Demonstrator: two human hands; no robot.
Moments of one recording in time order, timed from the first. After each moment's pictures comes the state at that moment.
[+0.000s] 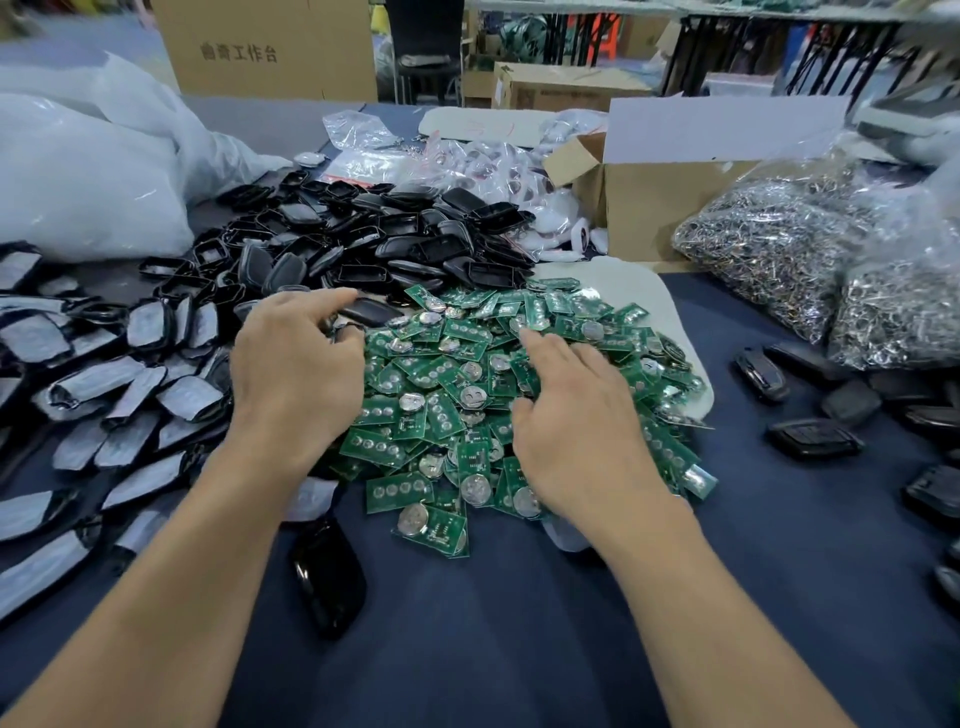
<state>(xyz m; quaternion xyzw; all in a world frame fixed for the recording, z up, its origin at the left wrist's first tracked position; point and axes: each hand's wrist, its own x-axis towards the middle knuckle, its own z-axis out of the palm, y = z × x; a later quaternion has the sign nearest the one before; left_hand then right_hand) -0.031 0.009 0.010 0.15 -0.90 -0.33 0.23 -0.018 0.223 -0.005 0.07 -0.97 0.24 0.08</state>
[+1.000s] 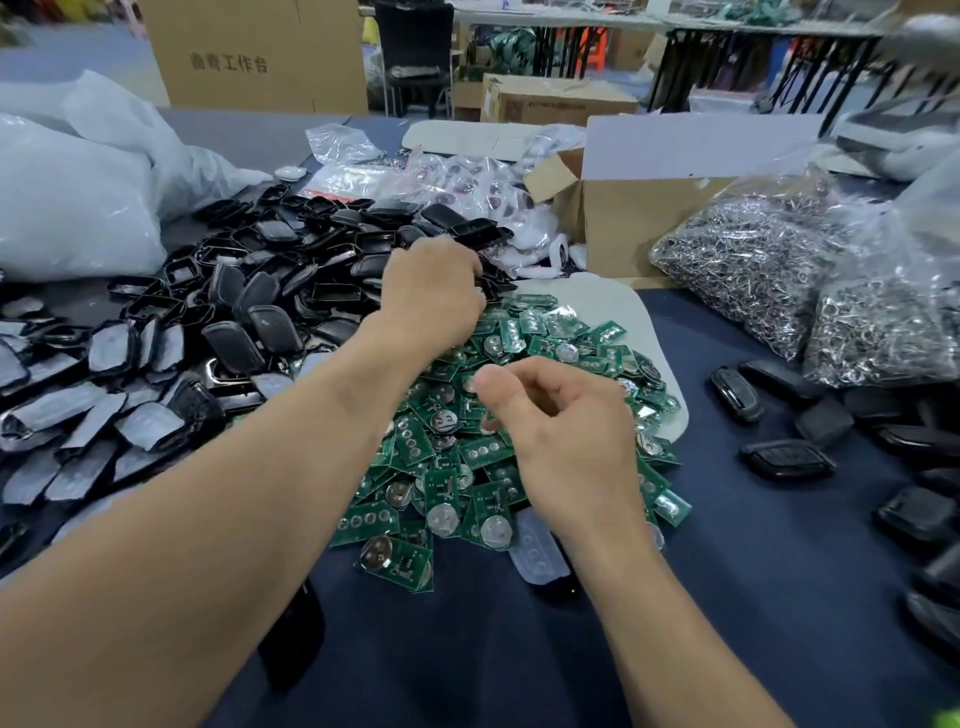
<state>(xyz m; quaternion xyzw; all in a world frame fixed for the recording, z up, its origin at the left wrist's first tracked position) -0.159 0.098 0.023 -0.03 -0.98 -0.10 0.18 -0.010 0.232 0.004 0.05 -0.78 0.61 0.11</state>
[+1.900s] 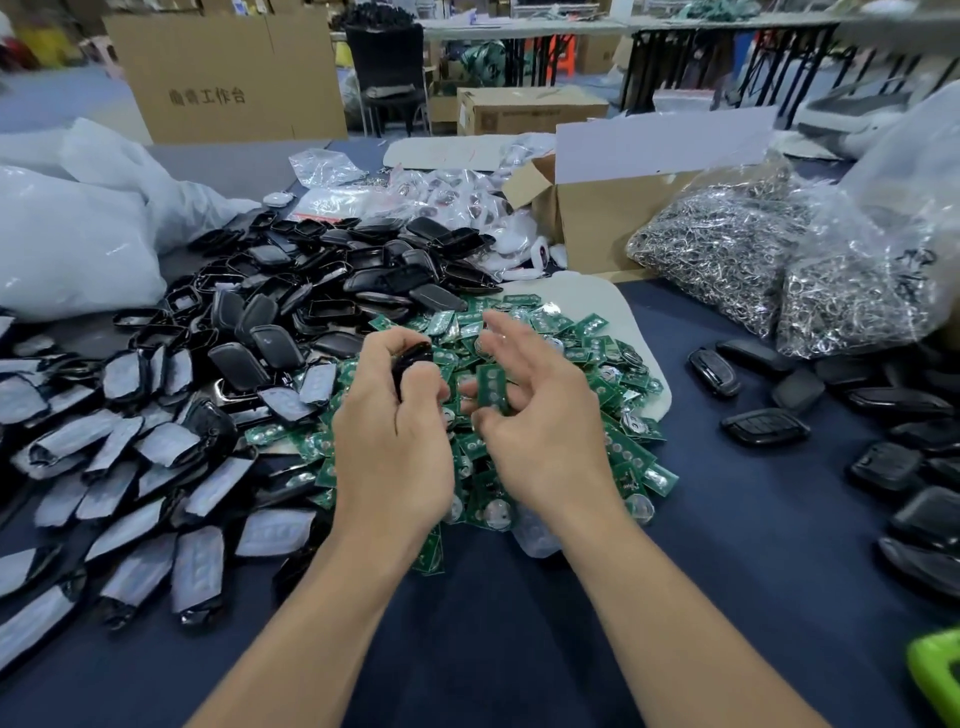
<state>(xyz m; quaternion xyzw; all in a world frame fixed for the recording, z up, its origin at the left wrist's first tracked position) 0.005 0.103 0.007 0.05 -0.77 -0.59 0.22 -0.006 0.221 0.004 0.05 -0.77 0.63 0.07</state>
